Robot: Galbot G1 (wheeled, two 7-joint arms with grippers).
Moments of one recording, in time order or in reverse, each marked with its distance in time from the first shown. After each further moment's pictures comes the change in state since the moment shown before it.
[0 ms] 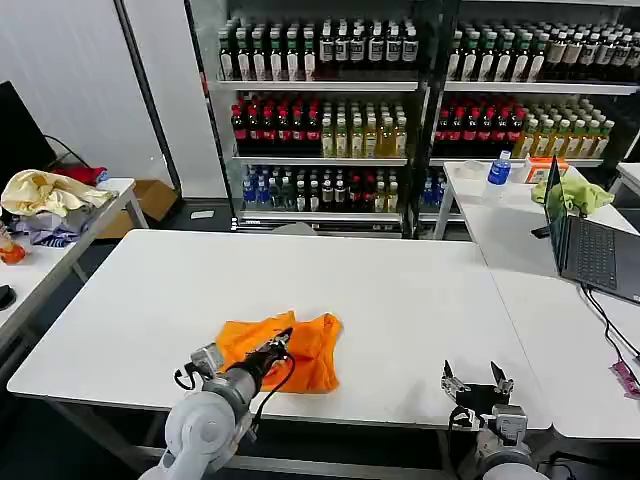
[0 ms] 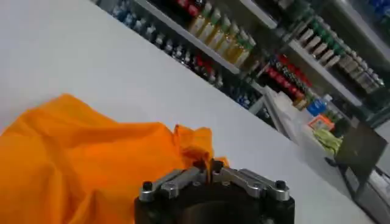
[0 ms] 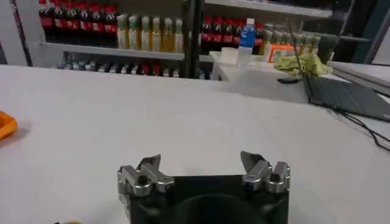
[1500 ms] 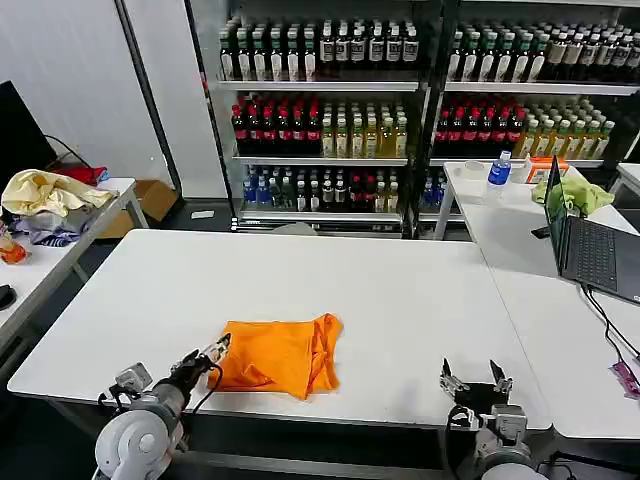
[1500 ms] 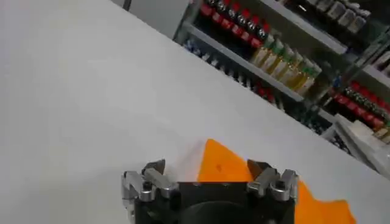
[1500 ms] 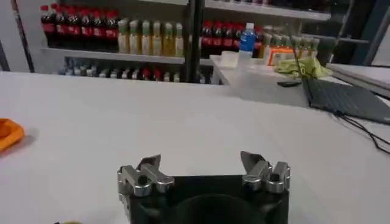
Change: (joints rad) left arm 0.137 0.100 -0.267 0.082 0.050 -0.062 0.116; right arm -0.005 0.012 0.003 0.029 -0.006 -0.009 0.003
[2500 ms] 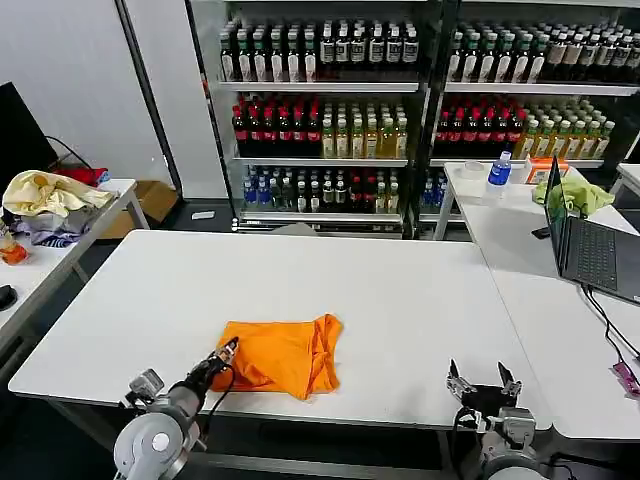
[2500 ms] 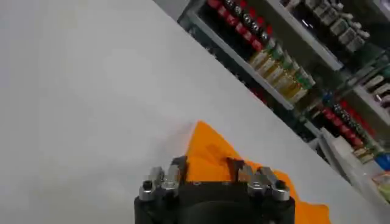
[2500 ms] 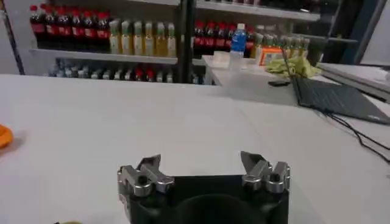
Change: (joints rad) left arm -0.007 -0.070 0.012 0.054 -0.101 -0.023 0.022; right arm -0.026 0.015 0.029 0.024 -0.003 -0.006 0.004
